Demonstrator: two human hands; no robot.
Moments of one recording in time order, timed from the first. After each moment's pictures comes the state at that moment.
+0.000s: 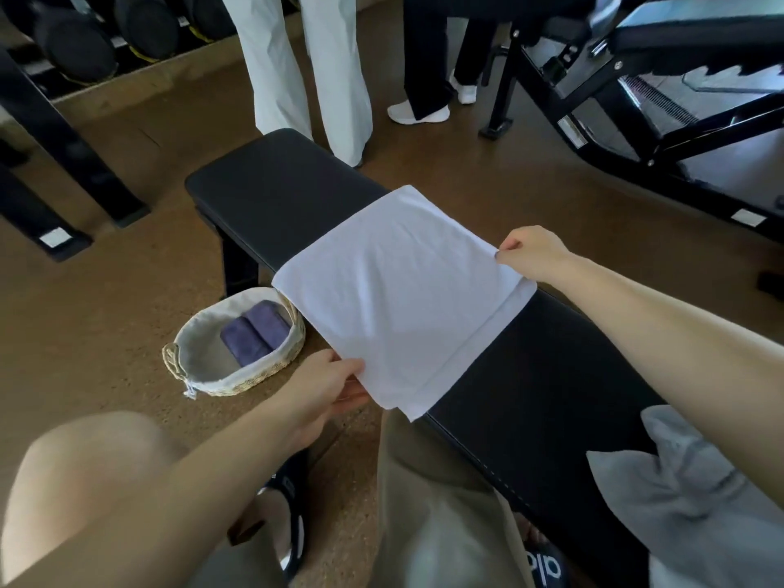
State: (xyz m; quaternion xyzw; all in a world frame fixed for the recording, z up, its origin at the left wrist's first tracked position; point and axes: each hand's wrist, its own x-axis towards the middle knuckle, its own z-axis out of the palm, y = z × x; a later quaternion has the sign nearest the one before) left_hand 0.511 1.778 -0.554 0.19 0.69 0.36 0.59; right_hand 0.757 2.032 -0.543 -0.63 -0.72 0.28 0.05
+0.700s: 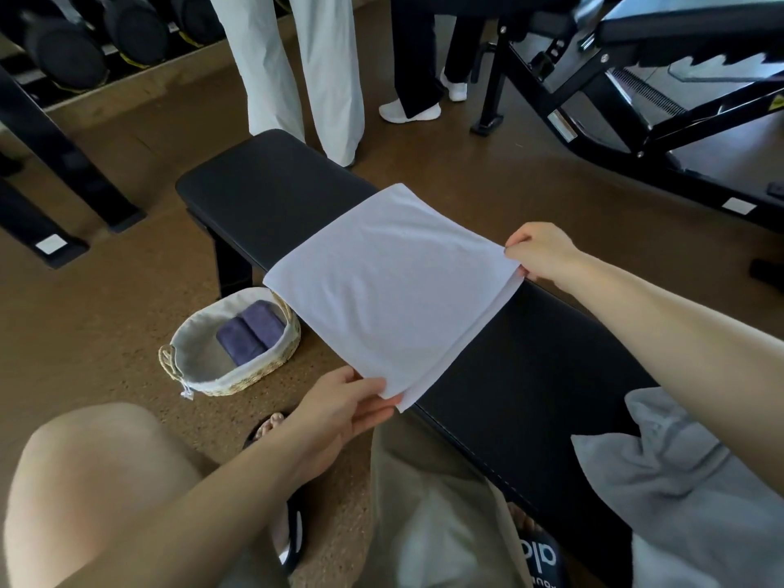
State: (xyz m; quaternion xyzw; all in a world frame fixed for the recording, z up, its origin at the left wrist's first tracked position) left_hand 0.543 1.755 -0.564 0.13 0.60 0.40 0.68; right_hand 0.781 2.007 -0.529 -0.67 -0.66 0.33 0.12
